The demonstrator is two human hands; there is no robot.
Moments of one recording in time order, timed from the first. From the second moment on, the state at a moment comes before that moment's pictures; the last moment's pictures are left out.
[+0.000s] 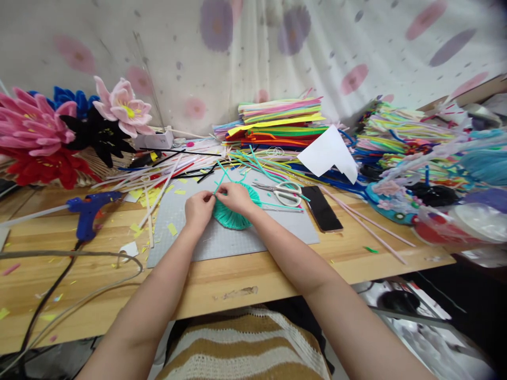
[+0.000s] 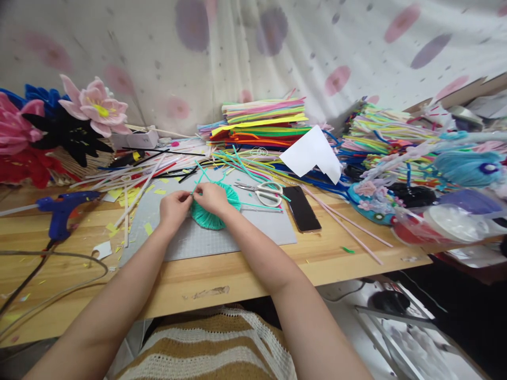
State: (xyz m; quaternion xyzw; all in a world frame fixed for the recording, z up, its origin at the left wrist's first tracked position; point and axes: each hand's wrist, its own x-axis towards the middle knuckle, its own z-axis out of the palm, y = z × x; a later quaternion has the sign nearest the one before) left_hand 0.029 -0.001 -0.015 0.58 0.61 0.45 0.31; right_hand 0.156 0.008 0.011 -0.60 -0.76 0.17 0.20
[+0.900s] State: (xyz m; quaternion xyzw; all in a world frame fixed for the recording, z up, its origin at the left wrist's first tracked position) left_hand 0.018 0.008 -0.008 0.39 0.55 0.42 0.60; right_hand 0.168 0.003 0.011 -0.55 -0.78 0.21 0.22
